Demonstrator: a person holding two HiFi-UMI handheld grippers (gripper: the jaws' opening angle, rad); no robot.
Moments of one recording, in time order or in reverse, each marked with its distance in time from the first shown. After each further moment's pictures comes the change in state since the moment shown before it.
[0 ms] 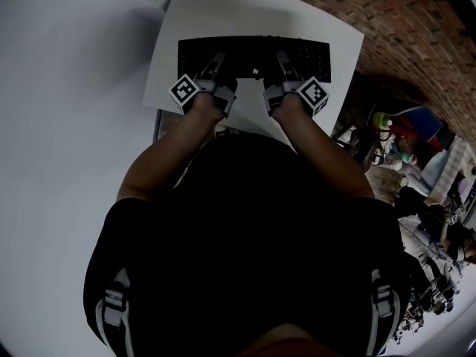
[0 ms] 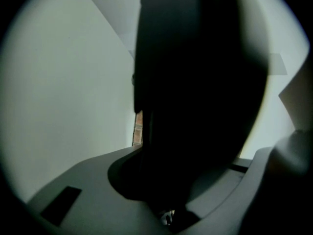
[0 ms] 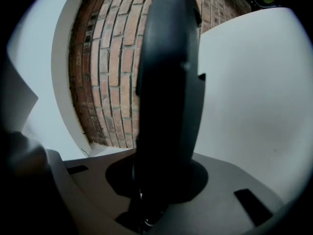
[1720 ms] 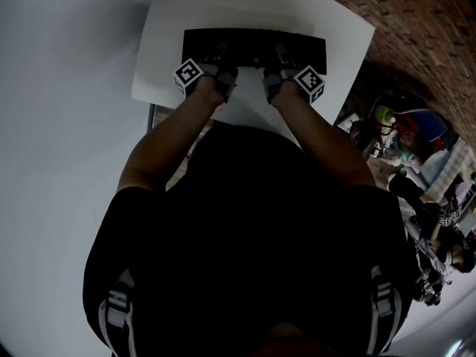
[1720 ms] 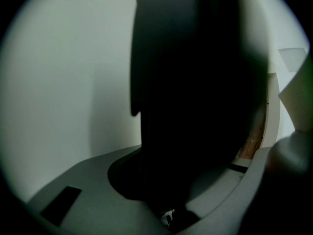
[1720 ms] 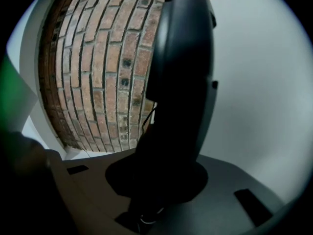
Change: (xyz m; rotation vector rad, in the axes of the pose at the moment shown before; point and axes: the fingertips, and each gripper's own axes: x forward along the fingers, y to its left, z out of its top) left arm 0.021 0.107 0.016 -0.032 -0.026 0.208; right arm 0.026 -0.107 0.013 0.045 0.060 -0.171
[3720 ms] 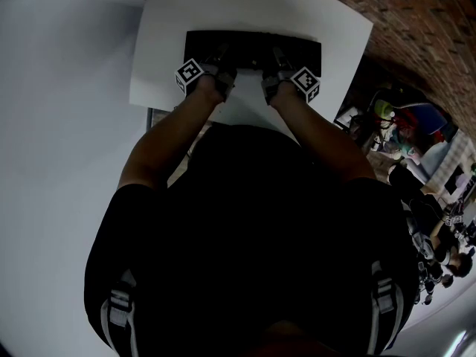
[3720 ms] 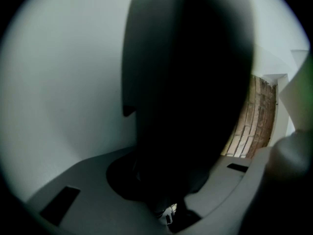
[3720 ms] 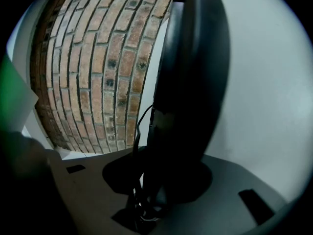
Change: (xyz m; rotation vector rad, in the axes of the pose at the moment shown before) left arm 0.022 0.043 0.001 -0.020 0.065 0.055; right arm 0.005 -0.052 0.007 0.020 -0.015 -0.078
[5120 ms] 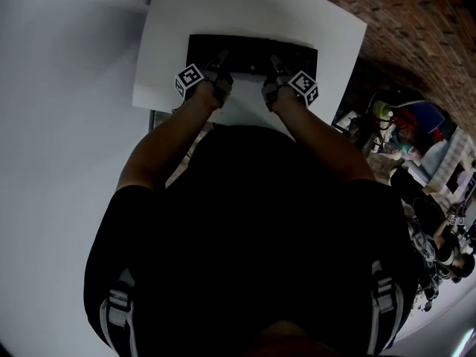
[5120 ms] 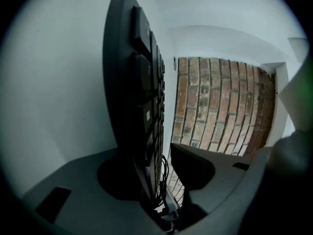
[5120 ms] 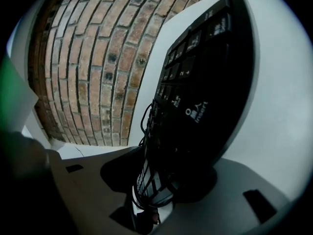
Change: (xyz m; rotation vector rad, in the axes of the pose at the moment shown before) left arm -0.016 0.006 -0.010 0.076 0.068 0.049; right arm -0.021 -0.013 -0.009 -0.042 0.042 -0.085
